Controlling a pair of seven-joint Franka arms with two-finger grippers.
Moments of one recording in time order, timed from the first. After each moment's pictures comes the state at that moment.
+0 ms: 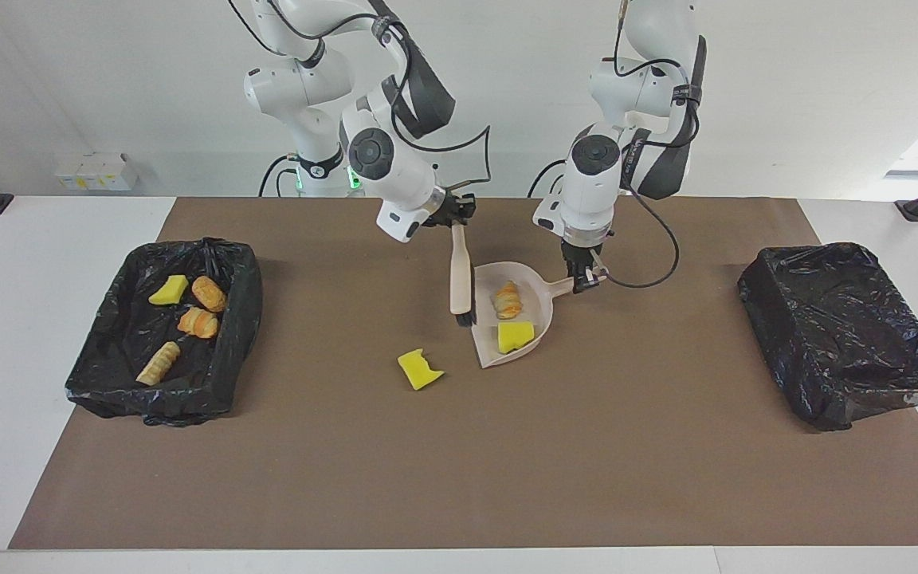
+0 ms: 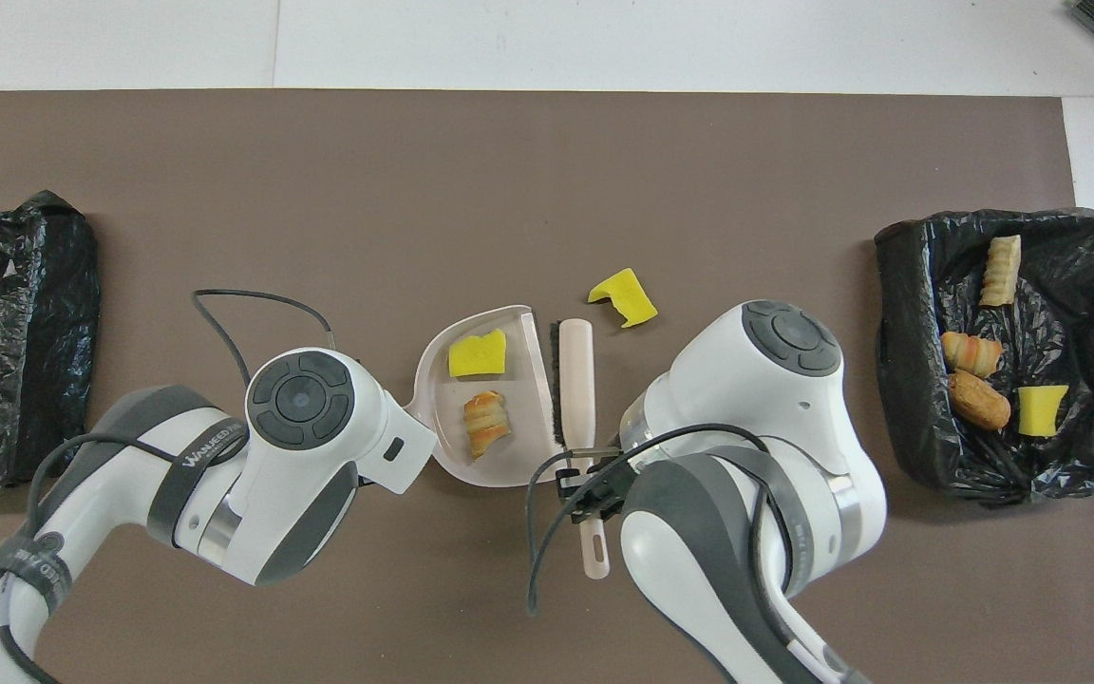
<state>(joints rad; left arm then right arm) -0.46 0.03 -0.06 -2.21 0.12 2.18 0.83 0.37 0.04 0.11 -2.01 0.38 1.79 0.25</state>
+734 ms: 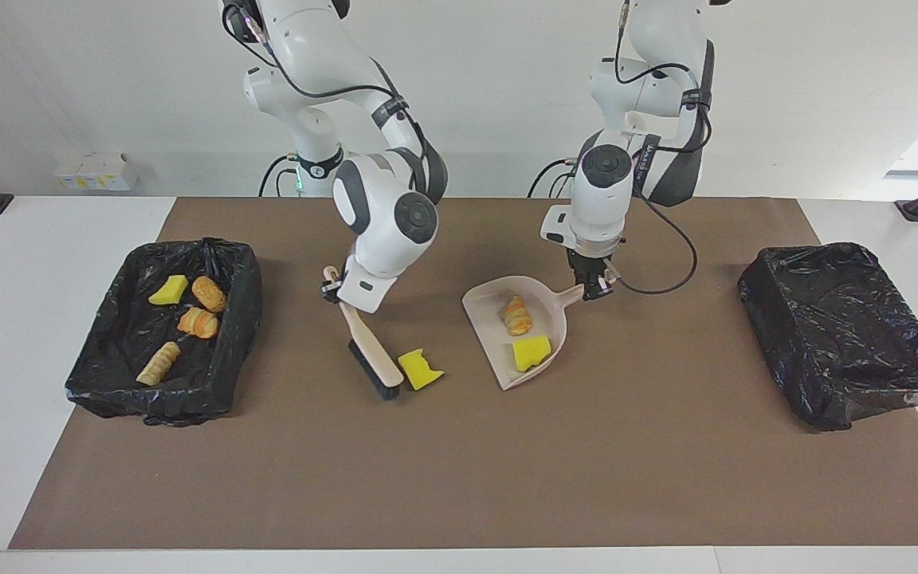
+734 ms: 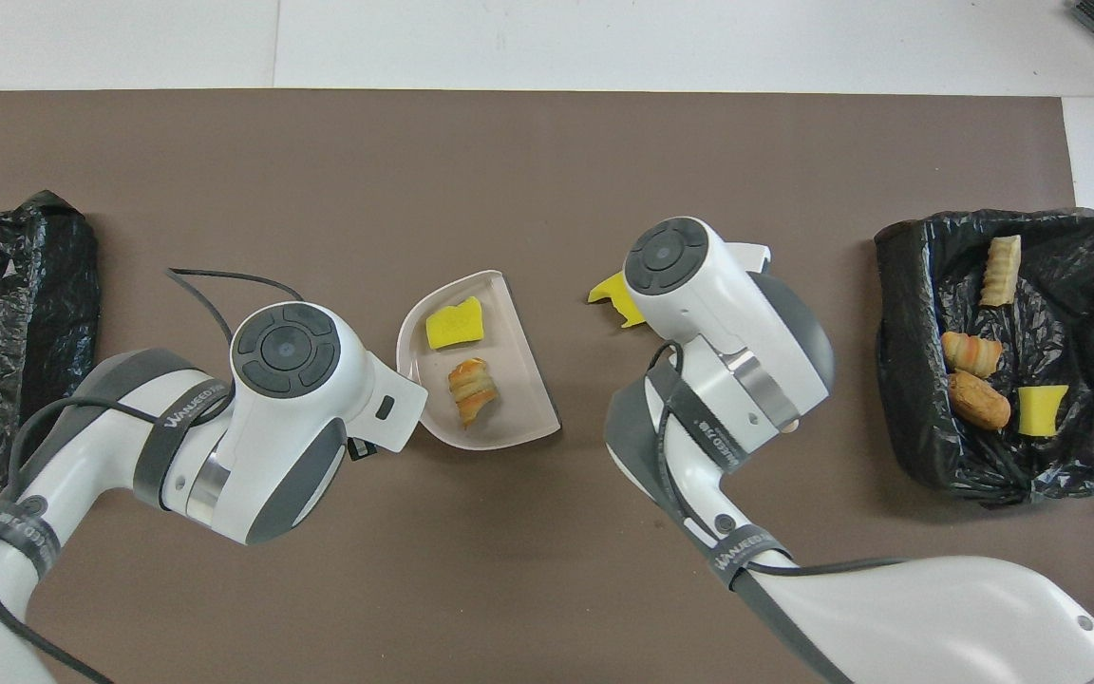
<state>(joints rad) -0.43 0.10 -0.04 -2.11 0.12 2.11 0.74 0.36 0.40 0.10 -1.71 -0.38 1.63 0.05</state>
